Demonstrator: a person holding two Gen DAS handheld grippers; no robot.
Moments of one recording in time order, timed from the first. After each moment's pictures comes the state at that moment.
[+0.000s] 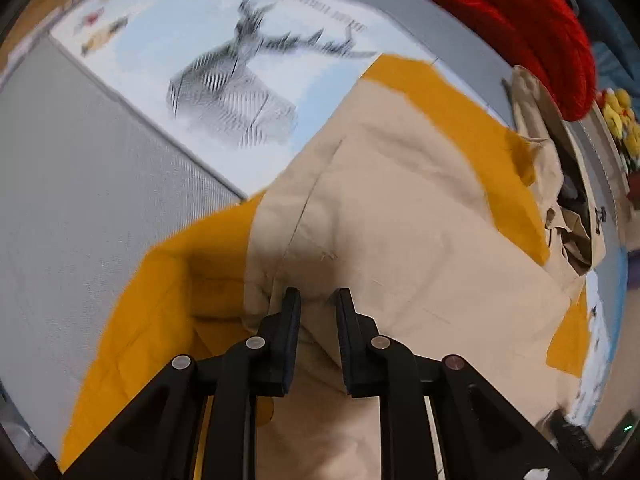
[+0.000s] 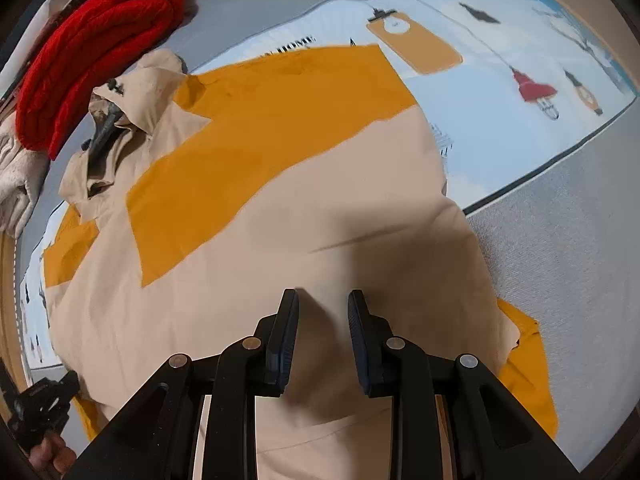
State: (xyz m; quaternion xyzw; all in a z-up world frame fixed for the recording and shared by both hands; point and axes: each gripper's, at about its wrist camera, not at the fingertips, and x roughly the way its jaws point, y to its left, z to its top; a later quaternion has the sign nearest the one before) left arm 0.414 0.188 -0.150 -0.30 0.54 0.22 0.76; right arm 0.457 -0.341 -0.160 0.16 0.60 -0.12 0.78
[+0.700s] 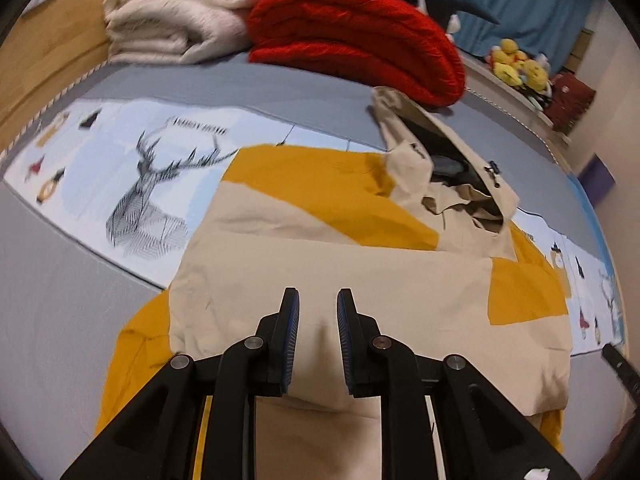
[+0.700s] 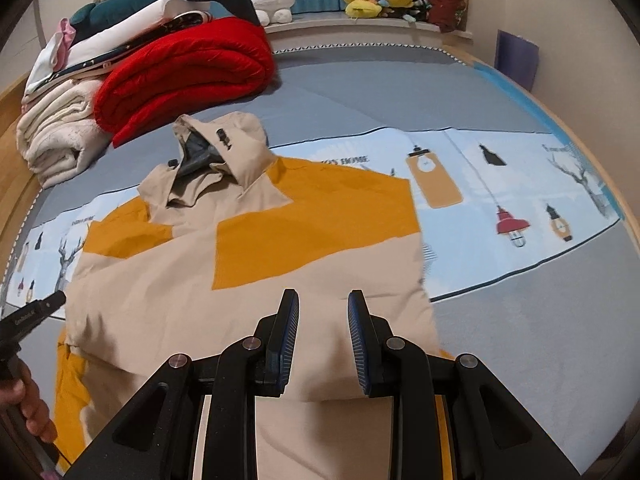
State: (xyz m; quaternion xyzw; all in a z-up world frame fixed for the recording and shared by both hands) left arm 0.421 0.110 -0.082 -0.16 0.44 0.11 0.87; right arm 0.411 -0.306 -0.064 0.02 0.47 -0.06 0.88
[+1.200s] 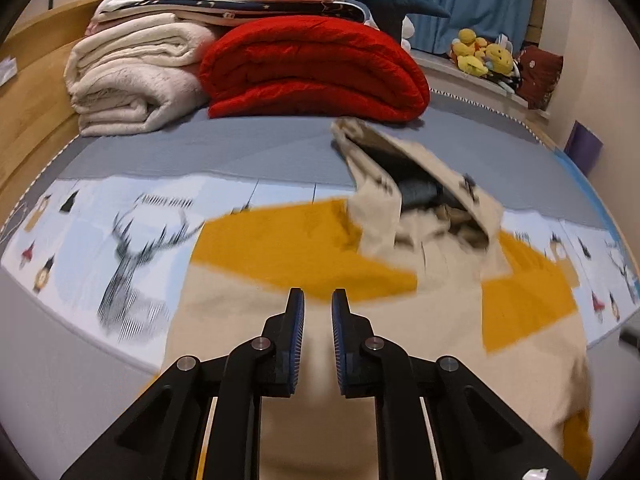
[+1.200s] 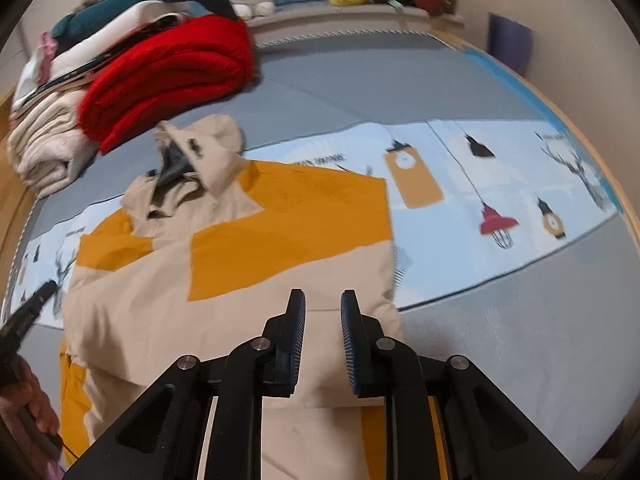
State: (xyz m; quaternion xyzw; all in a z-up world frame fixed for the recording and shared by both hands) left arm 0.484 0.092 -0.059 -0.08 0.41 0.09 0.91; right arm 0.434 -0.350 -0.065 0.05 0.51 -0.08 0.85
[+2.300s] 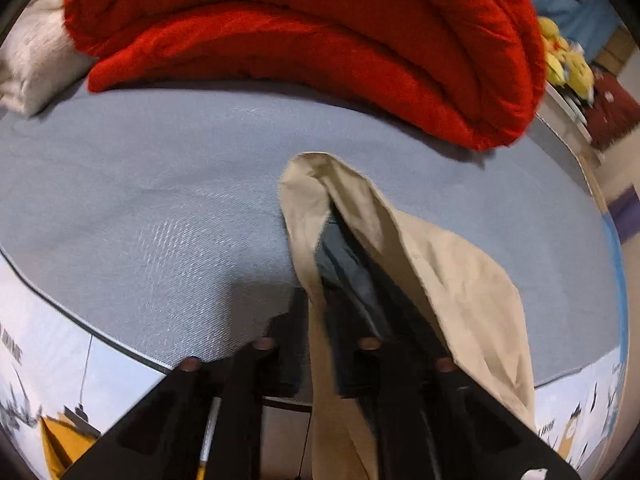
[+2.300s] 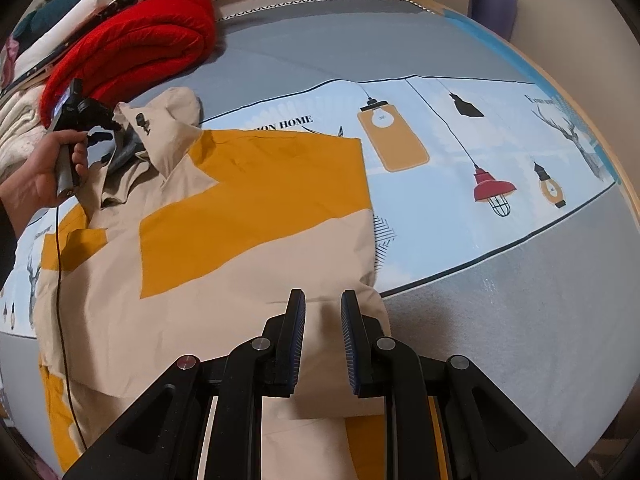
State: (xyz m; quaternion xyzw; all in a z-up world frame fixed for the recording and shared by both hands) left arm 0.815 0.128 -0.151 -0.17 0.51 0.08 0.84; right arm 0.453 -0.363 -0.106 0.06 0.55 -0.11 0.83
